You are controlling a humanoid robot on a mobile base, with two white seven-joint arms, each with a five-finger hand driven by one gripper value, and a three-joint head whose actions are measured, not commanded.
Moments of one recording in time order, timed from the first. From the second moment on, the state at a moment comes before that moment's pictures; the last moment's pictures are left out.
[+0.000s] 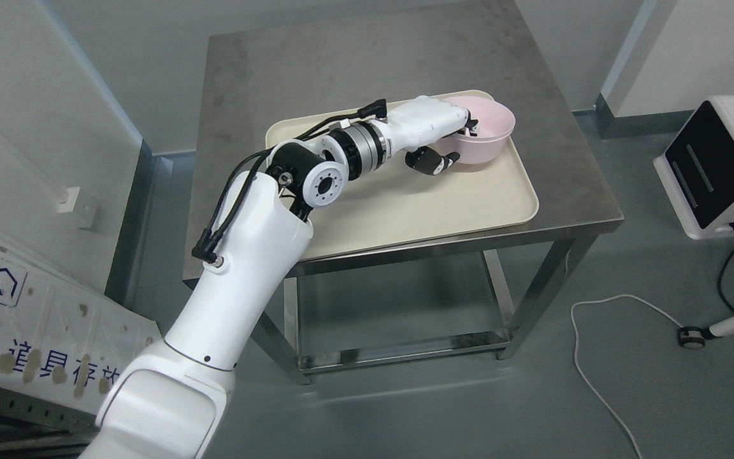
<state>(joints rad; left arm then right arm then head) -0.93 0.00 -0.48 -1.20 -0.80 -0.25 -0.62 0.05 0.00 0.00 -0.05 0.00 -0.19 0.00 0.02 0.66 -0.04</state>
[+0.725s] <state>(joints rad) -0.83 0.00 -0.19 -1.40 -0.72 -0.41 -0.68 0.05 0.00 0.00 -0.05 0.00 -0.19 0.01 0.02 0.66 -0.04</state>
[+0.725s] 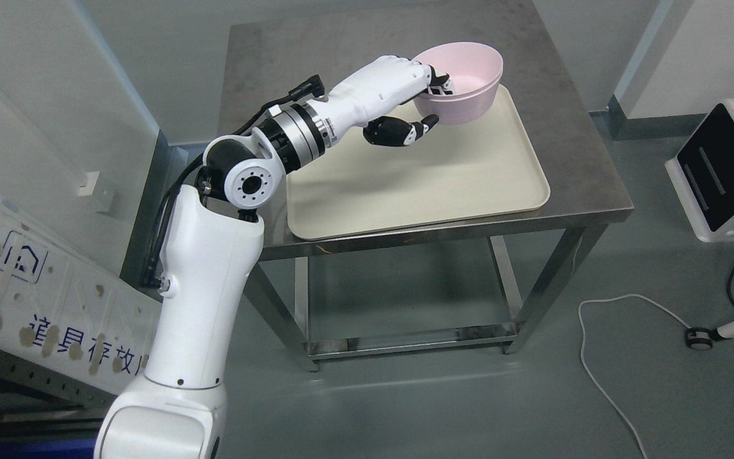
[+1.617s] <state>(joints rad) -0.81 0.00 -0.03 -1.50 -0.70 -0.42 -0.68 0.05 0.00 0.00 -0.05 0.00 -0.19 0.00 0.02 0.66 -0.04</state>
